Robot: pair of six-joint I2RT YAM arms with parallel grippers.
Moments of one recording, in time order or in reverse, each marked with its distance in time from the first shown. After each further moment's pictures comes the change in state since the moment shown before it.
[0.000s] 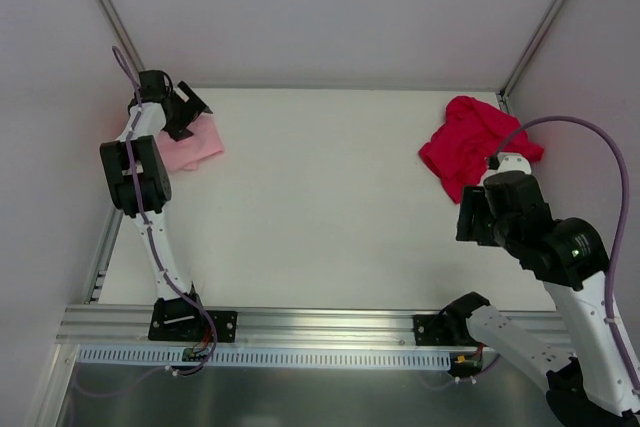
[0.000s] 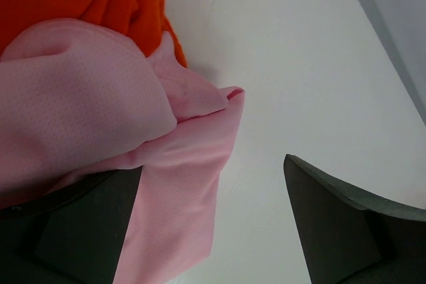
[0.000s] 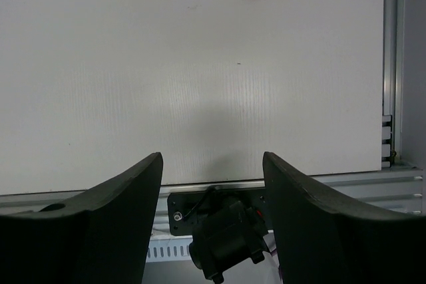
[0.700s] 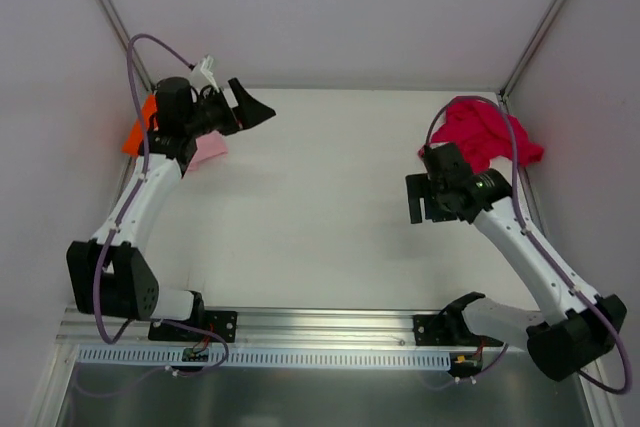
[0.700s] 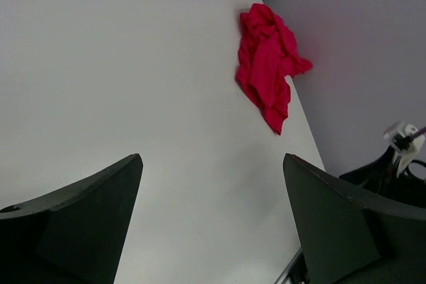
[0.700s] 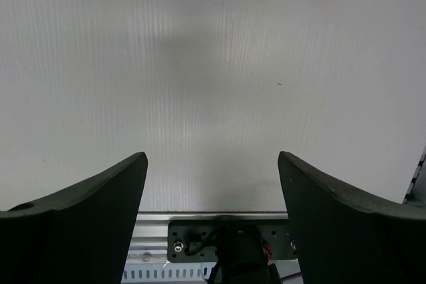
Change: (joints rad) left arm -0.312 -0.789 -0.556 0.334 0.374 0.053; right arm -0.011 0.267 -0.241 0.296 -0.113 -0.109
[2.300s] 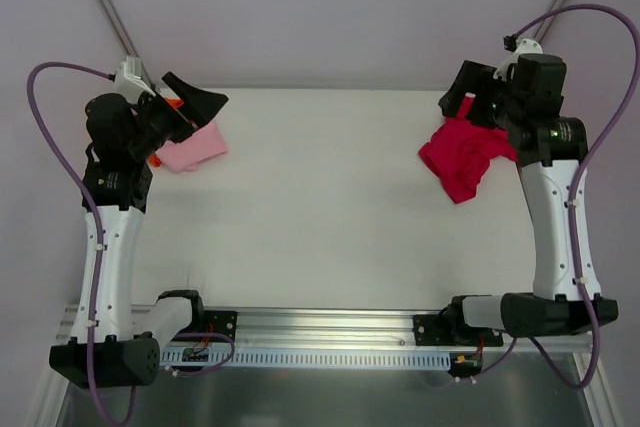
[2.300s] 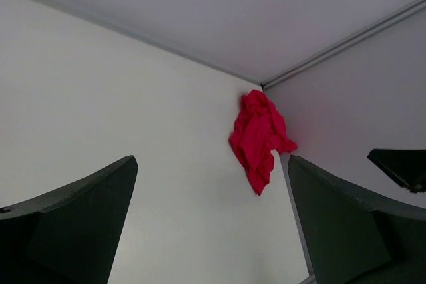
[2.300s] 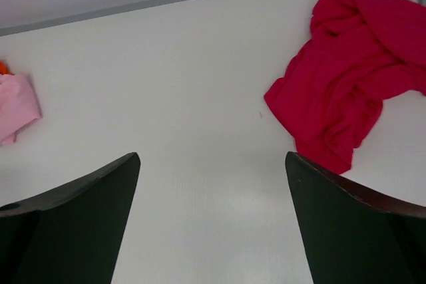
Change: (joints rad) left arm 0.142 -0.436 -0.055 -0.235 -0.156 -0.158; right arm -0.435 0.278 0.642 0.226 -0.378 -0.016
